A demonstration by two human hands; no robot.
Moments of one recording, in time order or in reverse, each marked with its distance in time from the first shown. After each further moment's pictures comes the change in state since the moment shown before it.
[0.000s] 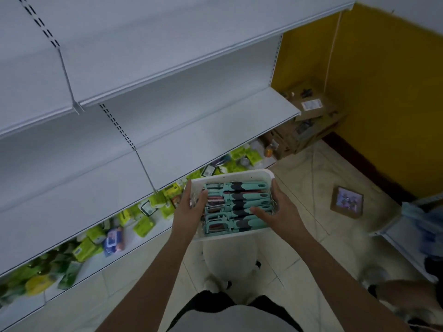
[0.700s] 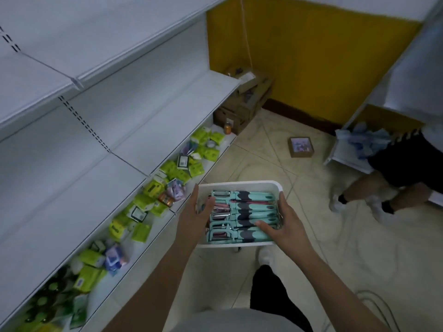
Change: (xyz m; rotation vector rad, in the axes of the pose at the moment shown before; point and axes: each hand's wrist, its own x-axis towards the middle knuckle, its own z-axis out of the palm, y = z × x) left_hand -0.138 -0.113 -0.128 0.260 -0.403 0.211; right_hand -0.295 -0.018 0.173 -0.043 0.440 0.166
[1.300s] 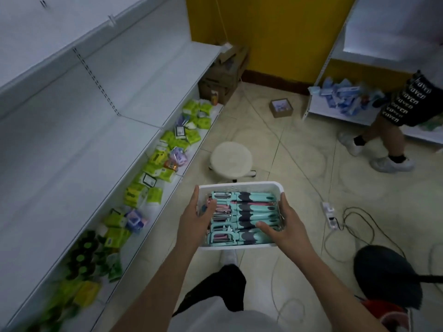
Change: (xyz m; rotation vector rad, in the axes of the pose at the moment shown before) left_hand -0.258 -0.188 -0.139 -0.005 -0.192 0.076; right_hand -0.358 -0.050 0.157 0.086 0.155 0.081
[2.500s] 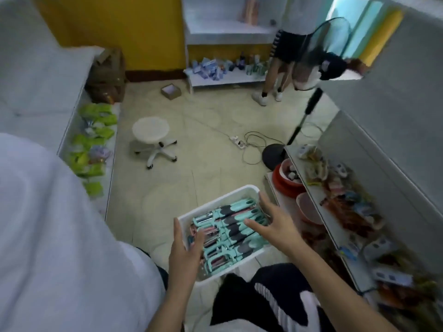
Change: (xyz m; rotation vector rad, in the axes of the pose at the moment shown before) left_hand -0.481 -0.253 -0.181 0.118 -0.429 0.035; right_hand -0.602 -0.052 0.183 -0.084 0.403 0.278
